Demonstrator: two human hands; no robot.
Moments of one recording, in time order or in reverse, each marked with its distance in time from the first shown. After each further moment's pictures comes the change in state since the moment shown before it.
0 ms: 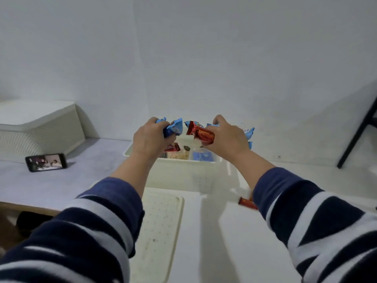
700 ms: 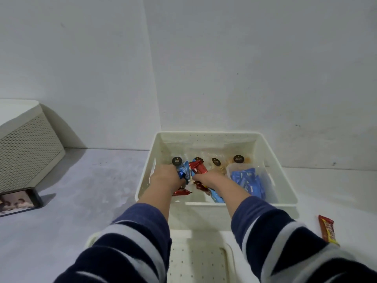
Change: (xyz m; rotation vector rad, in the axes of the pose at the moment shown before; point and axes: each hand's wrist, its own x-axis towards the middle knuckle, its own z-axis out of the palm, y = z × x) left_hand 0.100 -0.172 0.205 0.128 -0.924 -0.220; right_hand 0.157 -0.088 0.234 0.763 -0.712 0.898
